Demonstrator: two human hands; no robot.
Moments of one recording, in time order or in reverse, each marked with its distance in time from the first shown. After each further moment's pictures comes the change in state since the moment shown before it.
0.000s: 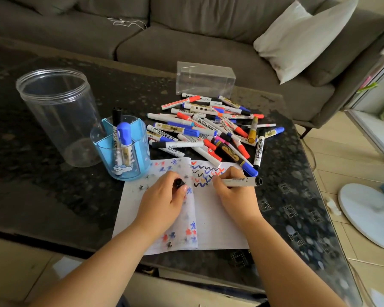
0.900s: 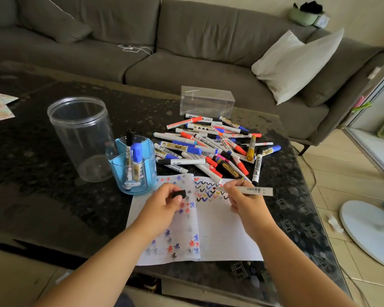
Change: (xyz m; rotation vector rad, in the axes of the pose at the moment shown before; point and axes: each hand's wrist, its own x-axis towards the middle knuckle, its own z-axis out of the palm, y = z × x) left_hand 0.007 0.006 -0.027 -0.366 -0.204 -0.315; right_hand -0.001 -0.024 -0.026 0.371 -0.110 0.220
